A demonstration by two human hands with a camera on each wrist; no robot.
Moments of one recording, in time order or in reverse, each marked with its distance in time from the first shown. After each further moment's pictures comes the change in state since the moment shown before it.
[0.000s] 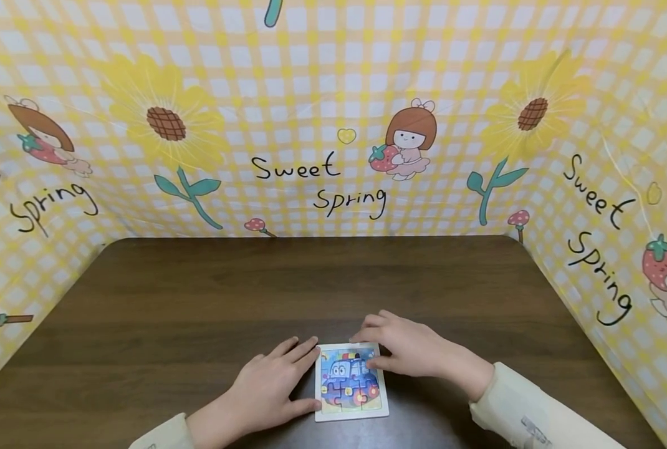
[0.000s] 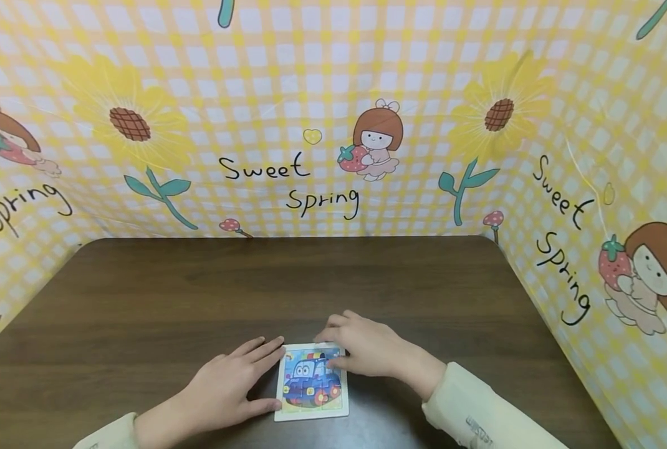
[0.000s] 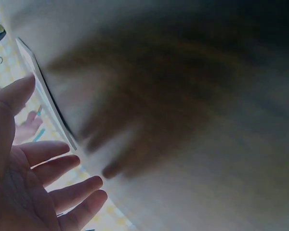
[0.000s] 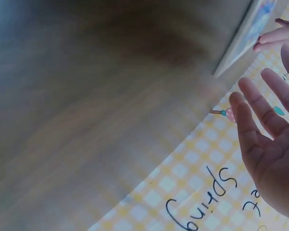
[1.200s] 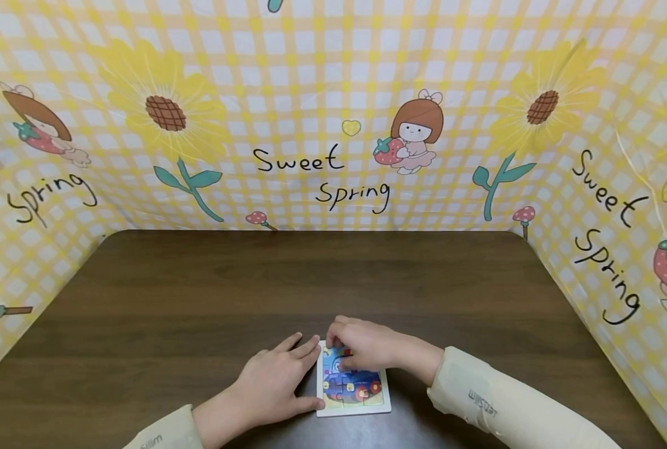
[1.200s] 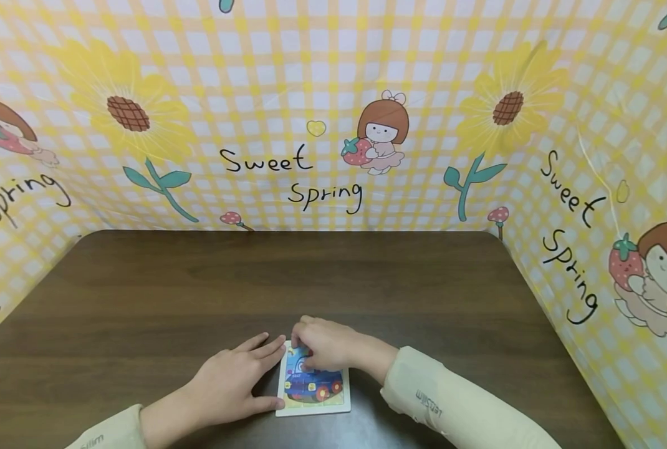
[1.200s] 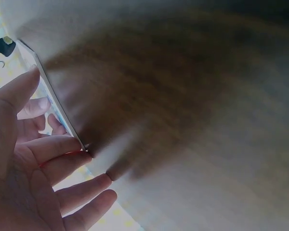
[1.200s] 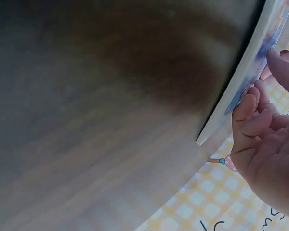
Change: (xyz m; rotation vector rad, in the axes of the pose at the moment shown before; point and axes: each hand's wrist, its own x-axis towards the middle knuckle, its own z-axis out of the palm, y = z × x) left_hand 0.003 0.003 -0.002 0.013 -0.037 0.011; right_hand 0.054 -0.020 0.021 0.185 -0.157 0.085
